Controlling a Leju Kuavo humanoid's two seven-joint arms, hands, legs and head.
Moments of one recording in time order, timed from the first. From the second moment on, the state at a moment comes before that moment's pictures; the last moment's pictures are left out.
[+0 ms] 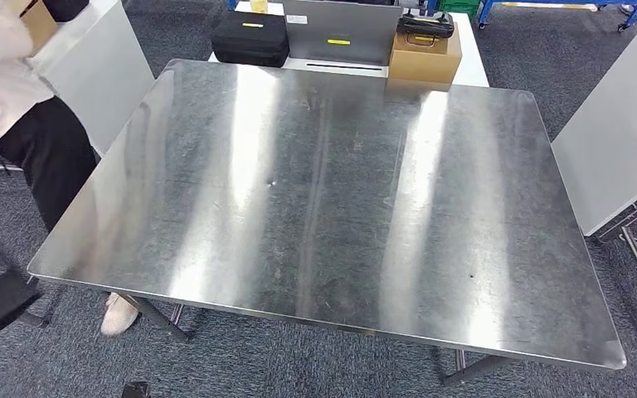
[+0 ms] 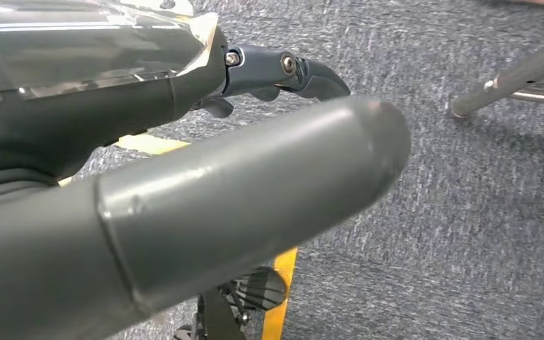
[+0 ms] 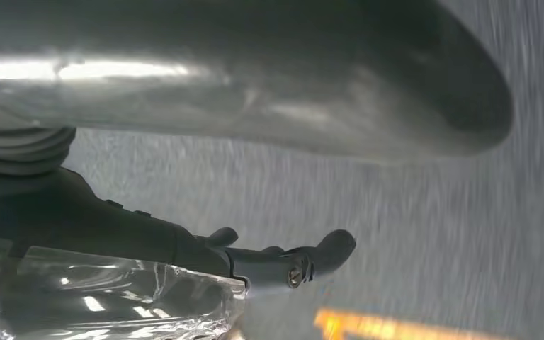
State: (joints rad) left arm -0.07 -0.12 0.68 -0.18 -0.53 0.10 -0.37; right arm -0.12 0.06 -1.48 -0.42 1.44 -0.55 -0.04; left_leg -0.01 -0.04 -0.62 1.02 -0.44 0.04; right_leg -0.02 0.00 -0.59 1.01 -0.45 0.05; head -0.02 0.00
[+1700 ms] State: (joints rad) left arm -0.05 -0.08 0.62 -0.18 -0.67 0.05 -0.33; right arm -0.12 0.08 -1.37 -0.21 1.56 -0.39 0.07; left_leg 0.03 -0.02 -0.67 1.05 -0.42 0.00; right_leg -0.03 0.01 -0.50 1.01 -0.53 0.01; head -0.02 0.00
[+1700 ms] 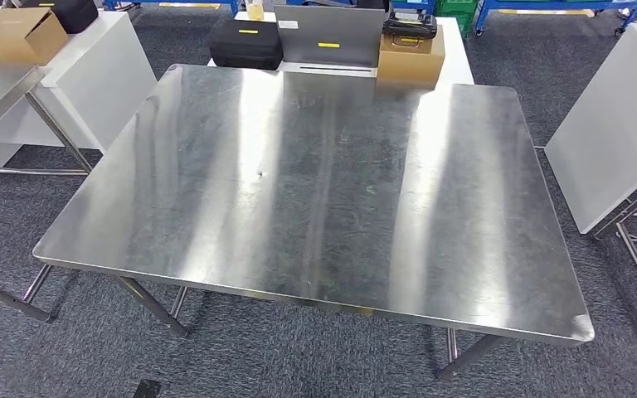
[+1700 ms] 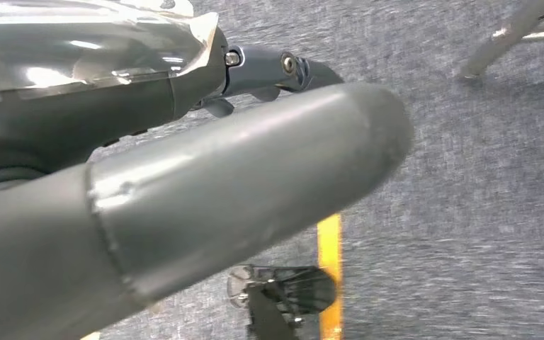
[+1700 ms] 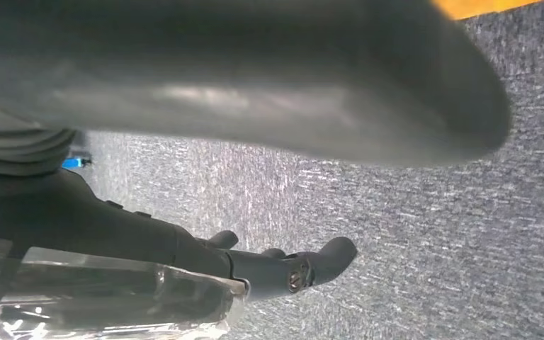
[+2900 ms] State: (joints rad) left arm -0.05 -0.09 0.61 -0.18 -0.68 0.05 -0.35; right arm -0.12 0.06 -1.36 -0.21 1.53 -0.36 0.08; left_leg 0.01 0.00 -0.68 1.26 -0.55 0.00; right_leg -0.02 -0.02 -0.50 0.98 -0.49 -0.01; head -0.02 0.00
